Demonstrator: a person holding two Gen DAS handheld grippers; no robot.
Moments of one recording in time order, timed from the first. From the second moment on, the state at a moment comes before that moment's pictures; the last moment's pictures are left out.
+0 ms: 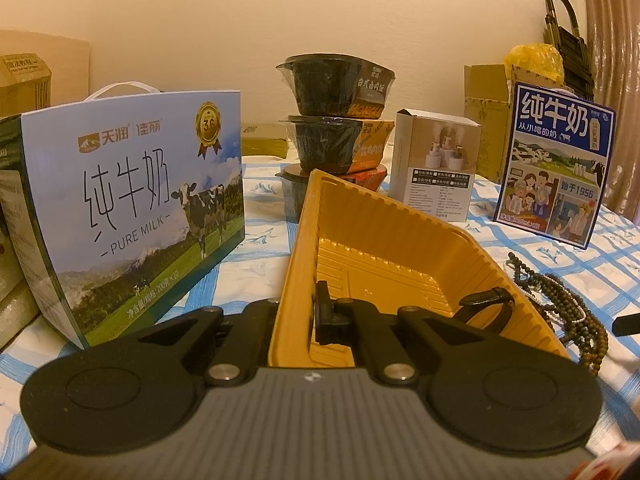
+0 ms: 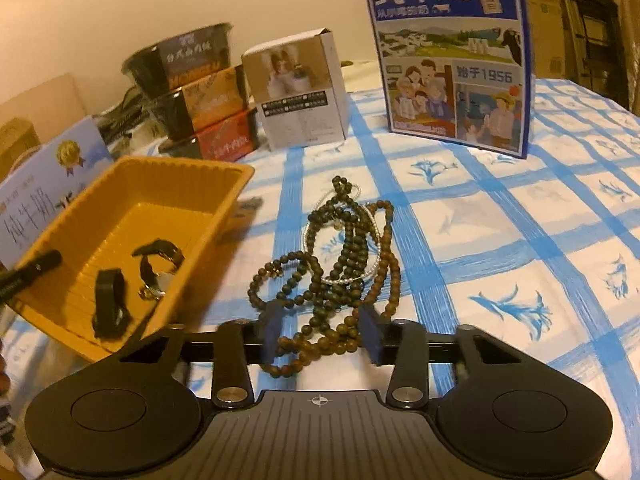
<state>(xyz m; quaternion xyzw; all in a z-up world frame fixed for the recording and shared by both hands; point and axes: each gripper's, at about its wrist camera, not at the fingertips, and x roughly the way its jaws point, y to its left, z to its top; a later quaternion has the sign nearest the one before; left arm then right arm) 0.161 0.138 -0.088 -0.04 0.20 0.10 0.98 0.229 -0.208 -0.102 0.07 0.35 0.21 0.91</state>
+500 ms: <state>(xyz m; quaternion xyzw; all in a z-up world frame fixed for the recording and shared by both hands) 0.162 0.143 -0.089 -0.03 0.20 0.09 0.98 0.274 -0.180 -0.116 0.02 0.35 0.23 0.91</state>
